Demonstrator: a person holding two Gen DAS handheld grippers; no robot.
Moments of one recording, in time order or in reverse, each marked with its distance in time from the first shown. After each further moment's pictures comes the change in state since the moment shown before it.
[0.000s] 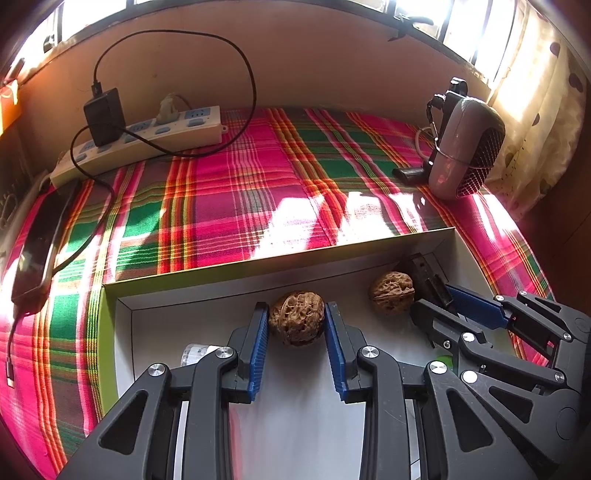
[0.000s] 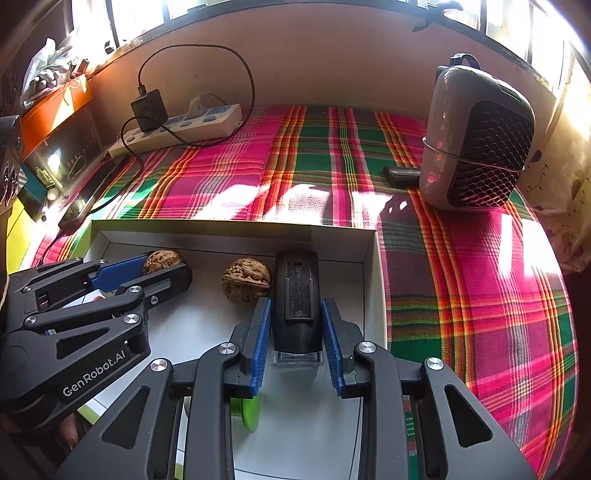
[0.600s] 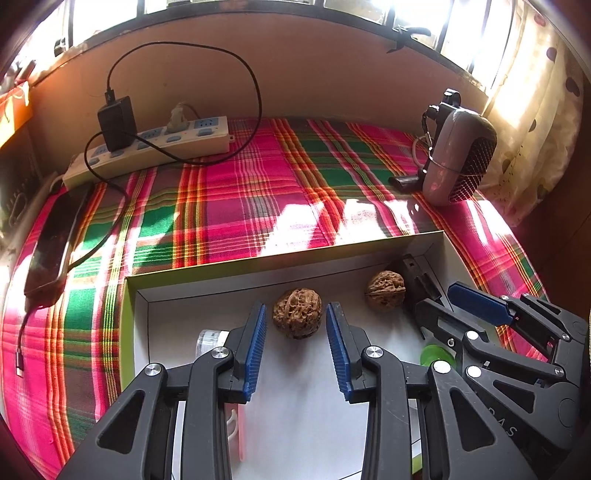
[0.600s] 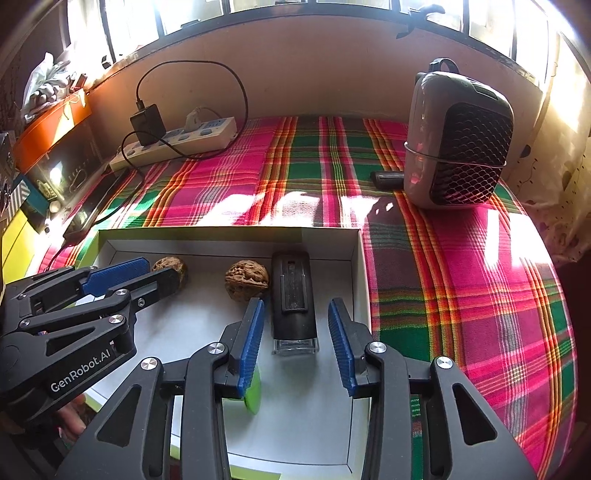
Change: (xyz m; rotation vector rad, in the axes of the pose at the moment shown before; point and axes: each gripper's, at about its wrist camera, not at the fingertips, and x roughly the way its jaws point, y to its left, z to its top) left arm -0.020 0.001 -0.006 -0.005 -0.033 0.007; right arm -0.017 -0.002 -0.006 0.036 -0.038 -0.004
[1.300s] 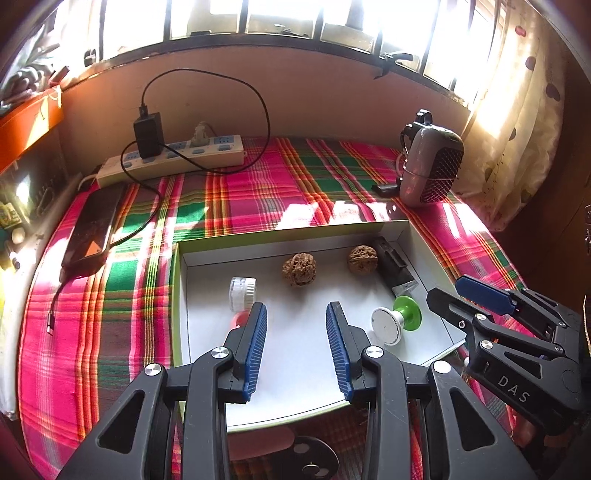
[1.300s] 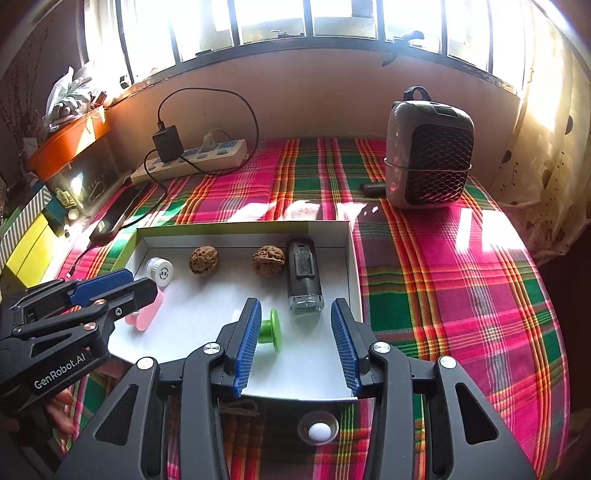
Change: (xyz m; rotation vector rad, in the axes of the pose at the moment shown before) left arm -0.066 0.006 -0.037 -0.009 -0.080 -0.008; right arm -0.054 0.007 -0.028 0.024 -0.084 0.000
